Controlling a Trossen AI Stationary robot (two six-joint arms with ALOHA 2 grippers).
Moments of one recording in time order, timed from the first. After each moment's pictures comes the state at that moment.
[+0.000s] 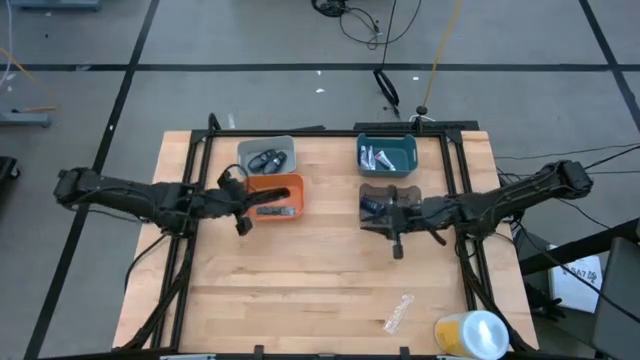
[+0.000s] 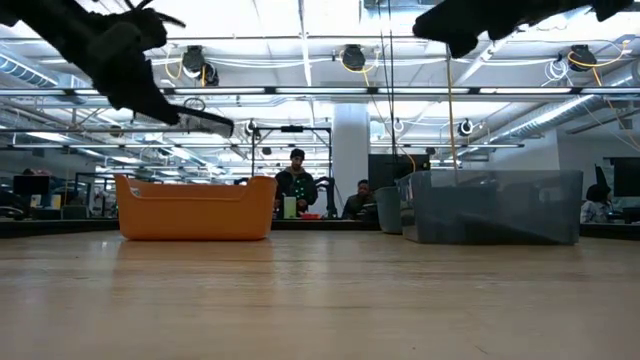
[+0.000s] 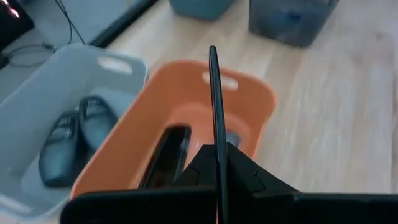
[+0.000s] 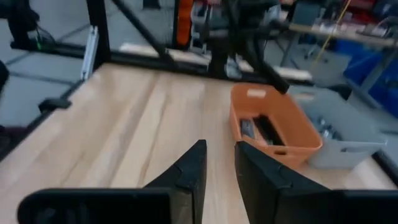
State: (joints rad) left arm -0.11 0.82 0.56 -0.46 -0.45 -0.34; right arm 0.24 1.05 0.62 0.17 0.21 -0.06
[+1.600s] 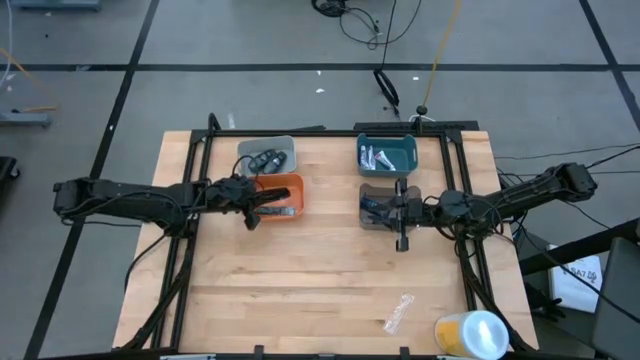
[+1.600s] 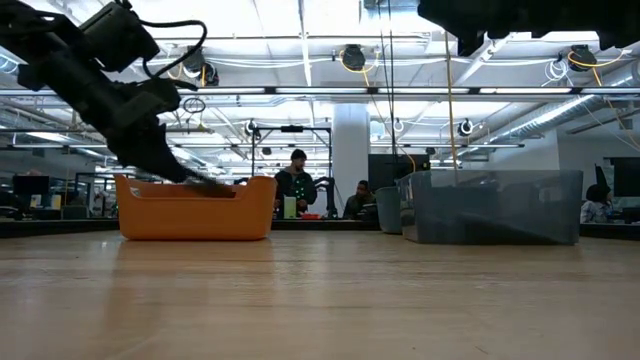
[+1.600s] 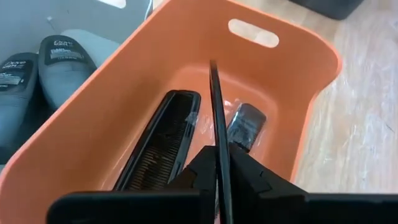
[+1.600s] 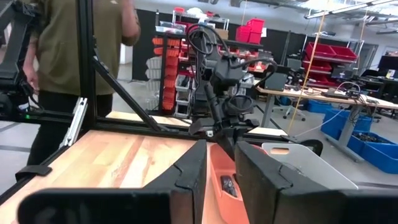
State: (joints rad) left arm 0.17 0.91 0.34 -0.13 -0.16 -0.29; right arm 0.20 0.96 0.42 0.63 0.21 -0.12
